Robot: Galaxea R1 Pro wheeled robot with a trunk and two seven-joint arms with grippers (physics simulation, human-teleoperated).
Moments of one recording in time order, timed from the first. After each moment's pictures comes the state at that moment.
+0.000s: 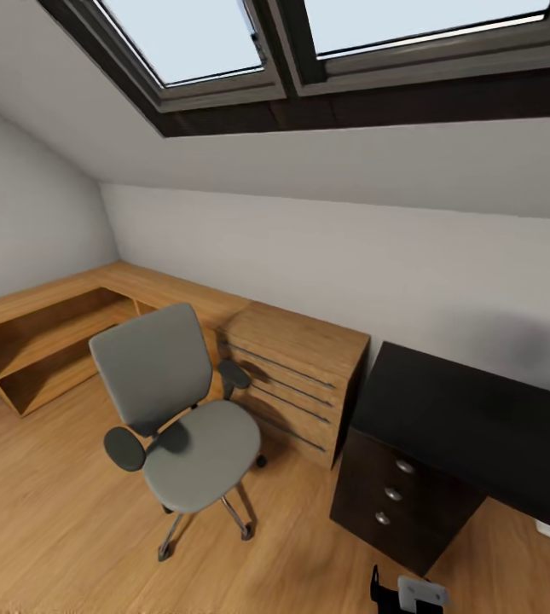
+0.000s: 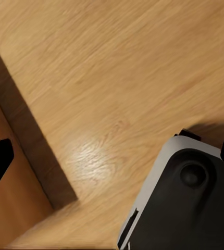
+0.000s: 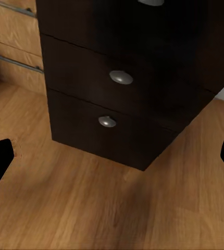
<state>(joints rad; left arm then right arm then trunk) -0.09 0.01 -0.04 -0.02 0.37 -0.48 0.28 -0.42 0.07 0.50 0.02 -0.43 -0.74 -0.42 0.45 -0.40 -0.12</state>
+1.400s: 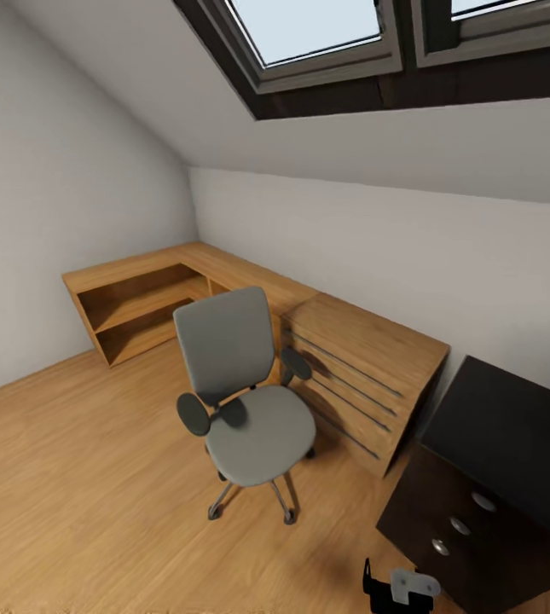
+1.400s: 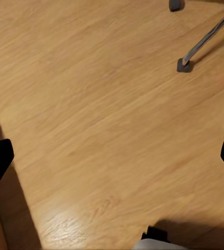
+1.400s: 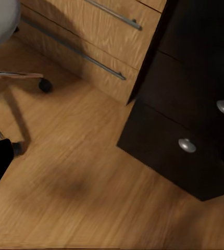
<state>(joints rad) -0.09 0.01 -0.05 -0.26 0.13 -0.62 0.28 -0.42 0.07 0.50 -0.01 -0.42 -0.73 -0.38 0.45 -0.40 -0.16</state>
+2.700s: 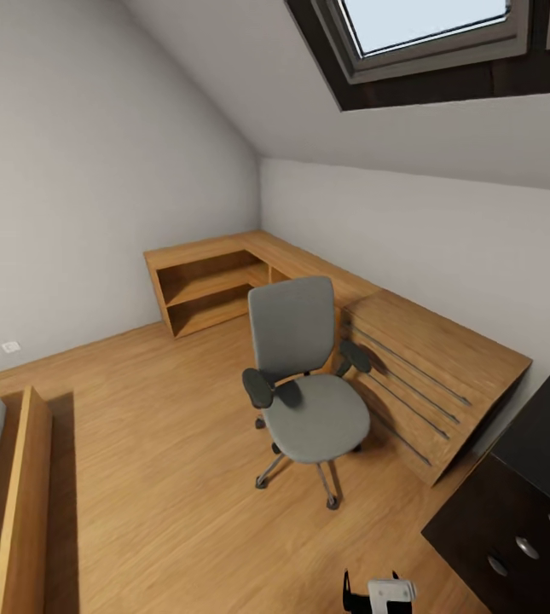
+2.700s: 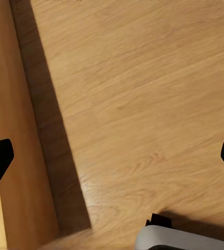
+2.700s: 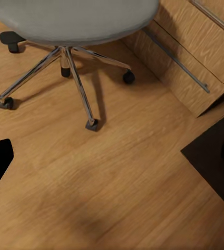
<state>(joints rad) -0.09 0.01 -0.04 -0.25 0.11 -0.61 0.28 -0.40 0.13 0.50 0.02 -0.24 -0.75 -0.42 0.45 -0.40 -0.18</state>
